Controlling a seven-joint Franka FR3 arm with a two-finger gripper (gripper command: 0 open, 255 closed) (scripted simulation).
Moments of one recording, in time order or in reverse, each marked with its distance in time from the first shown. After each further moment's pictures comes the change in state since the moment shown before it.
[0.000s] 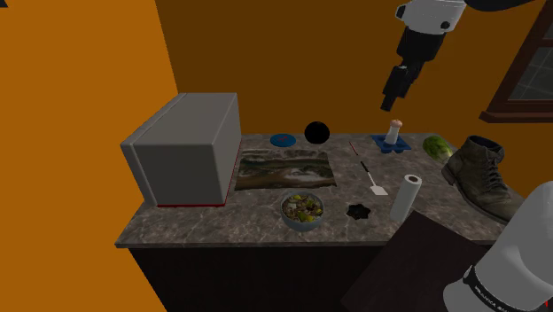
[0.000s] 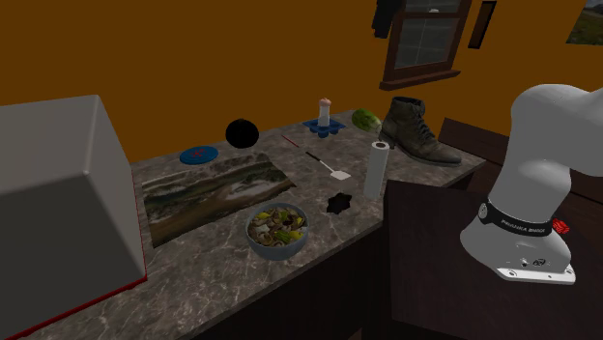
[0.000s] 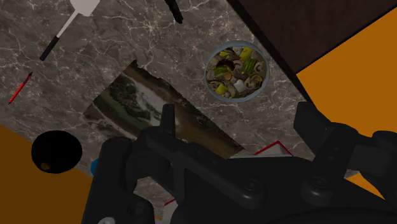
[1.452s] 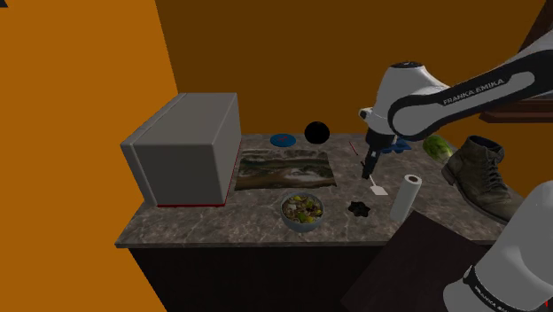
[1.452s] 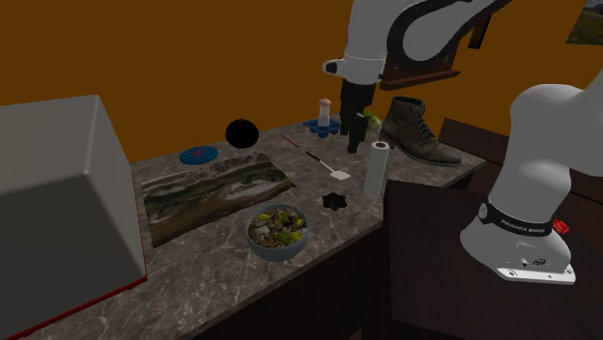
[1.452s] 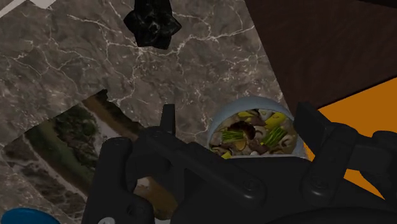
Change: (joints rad) arm 0.014 0.296 -0.191 -0.433 -0.082 0.658 -0.315
